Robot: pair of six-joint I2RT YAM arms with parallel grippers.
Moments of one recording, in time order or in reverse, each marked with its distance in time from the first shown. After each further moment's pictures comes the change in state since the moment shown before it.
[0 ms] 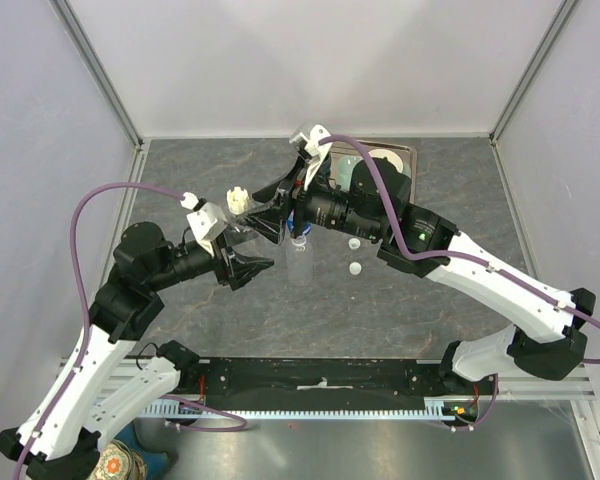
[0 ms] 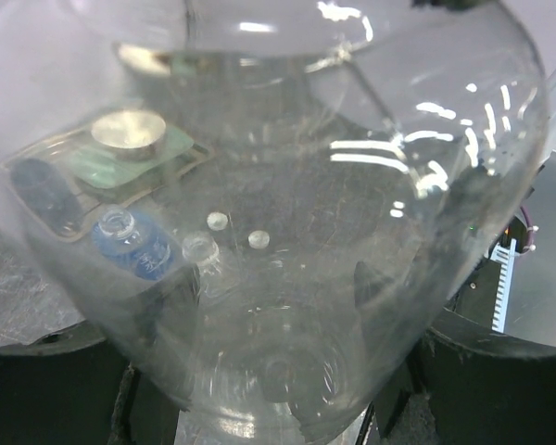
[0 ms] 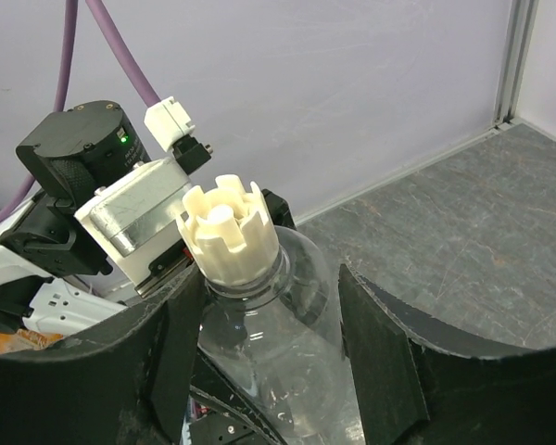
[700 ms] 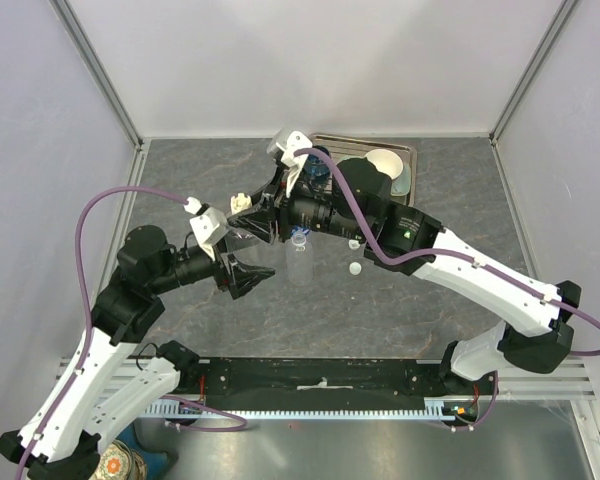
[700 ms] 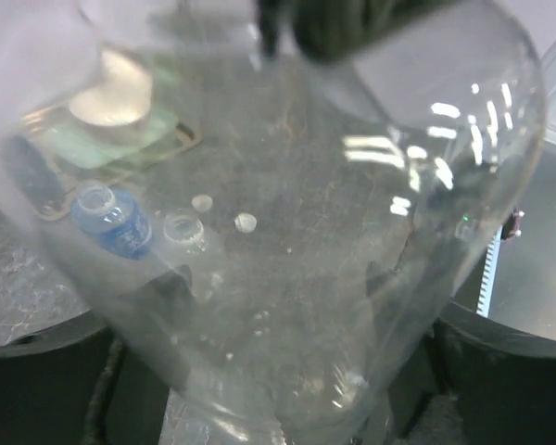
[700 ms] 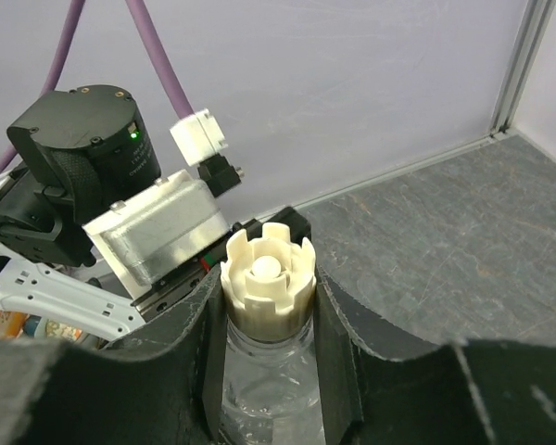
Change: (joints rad) left arm 0.005 -0.027 -0.041 -0.035 0.024 -0.014; right arm 0.034 0.071 0.066 -0.036 -0.015 -0.121
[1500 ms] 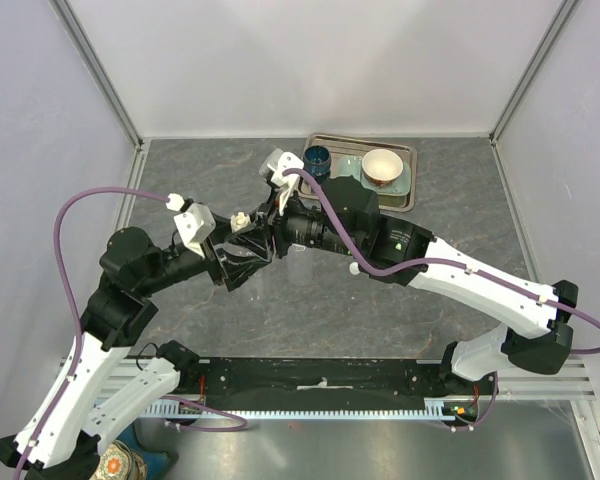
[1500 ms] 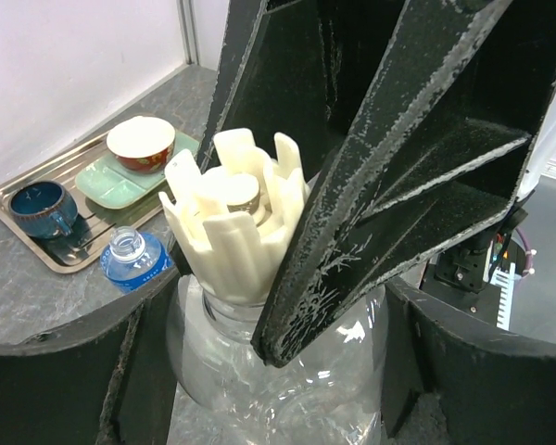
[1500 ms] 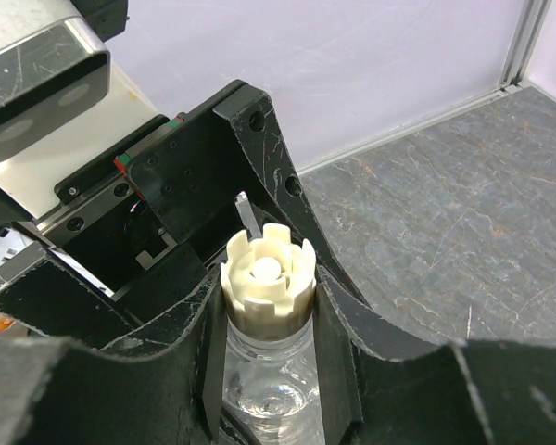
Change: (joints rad) left arm 0.002 0.001 0.058 0.080 -0.022 -0.010; right arm 0.044 -0.023 -0.098 0.001 0.067 0.025
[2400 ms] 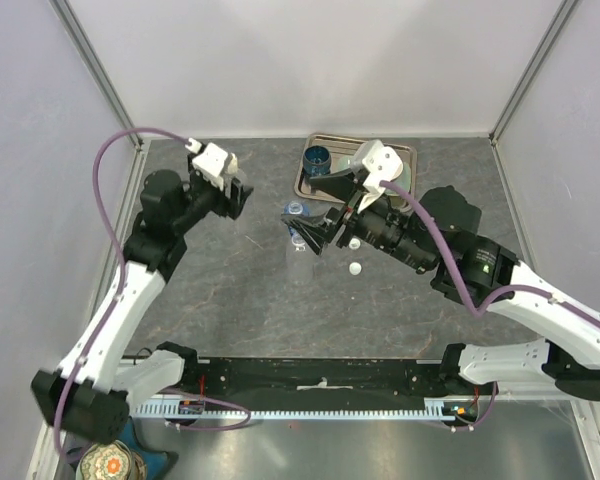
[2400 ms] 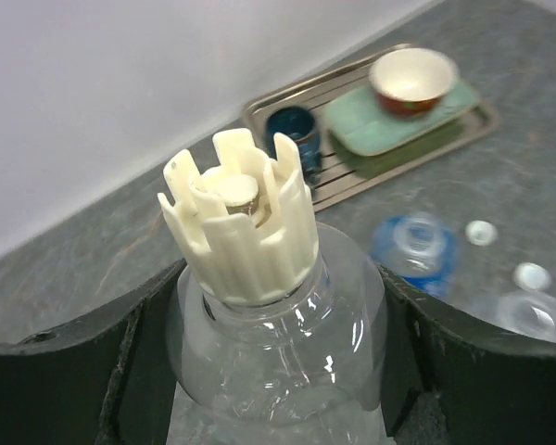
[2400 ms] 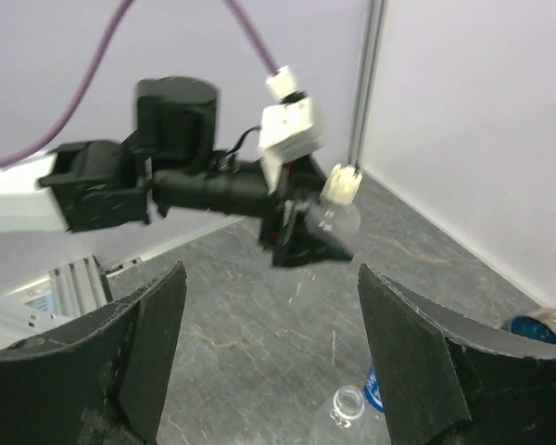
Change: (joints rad) left arm 0.172 0.308 0.016 0.178 -0.312 0.238; right arm 0.004 -0.292 -0.087 0.000 0.225 -0.197
